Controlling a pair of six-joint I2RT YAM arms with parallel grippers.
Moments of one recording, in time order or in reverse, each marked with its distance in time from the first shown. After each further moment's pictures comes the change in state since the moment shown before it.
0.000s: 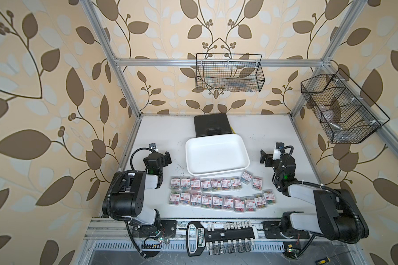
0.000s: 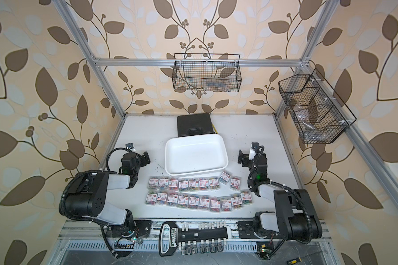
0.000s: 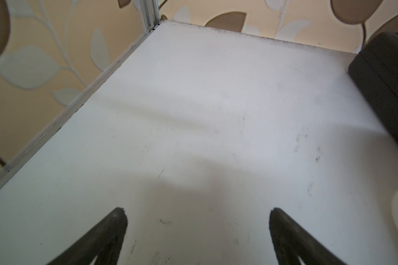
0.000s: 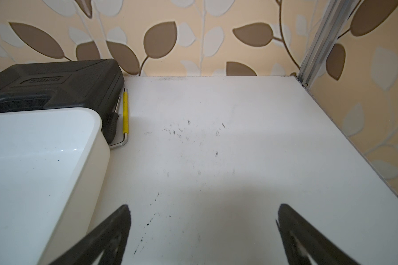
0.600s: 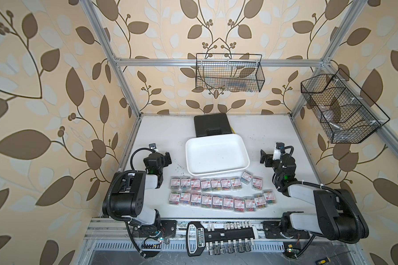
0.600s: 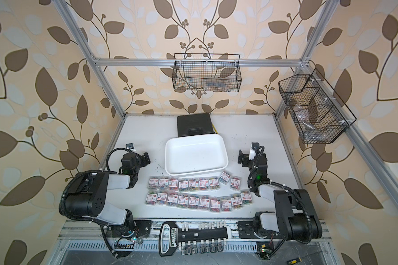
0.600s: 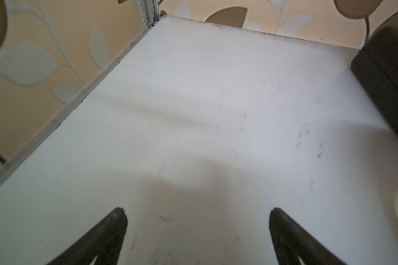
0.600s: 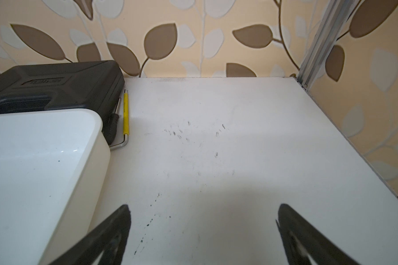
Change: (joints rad) left arm 0.000 0.000 0.000 -0.012 0.000 0.000; right arm 0.000 -0.009 -0.036 0.056 -0.004 -0.004
